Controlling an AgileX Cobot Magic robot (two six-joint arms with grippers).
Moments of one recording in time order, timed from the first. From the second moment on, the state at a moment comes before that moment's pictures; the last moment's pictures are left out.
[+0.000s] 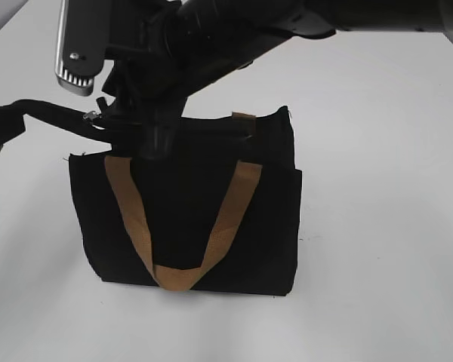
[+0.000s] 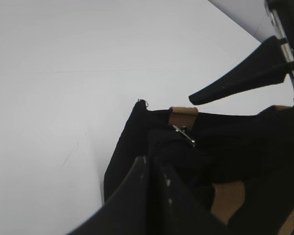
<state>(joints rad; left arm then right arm) -0.47 0.89 -0.44 0.07 -0.02 -0.16 0.75 1.84 -1.44 0.50 0.41 -1.38</state>
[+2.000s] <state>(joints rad) -0.47 0.89 -0.44 0.07 -0.01 -0.16 0.73 1.84 -1.44 0.51 0.38 -1.44</state>
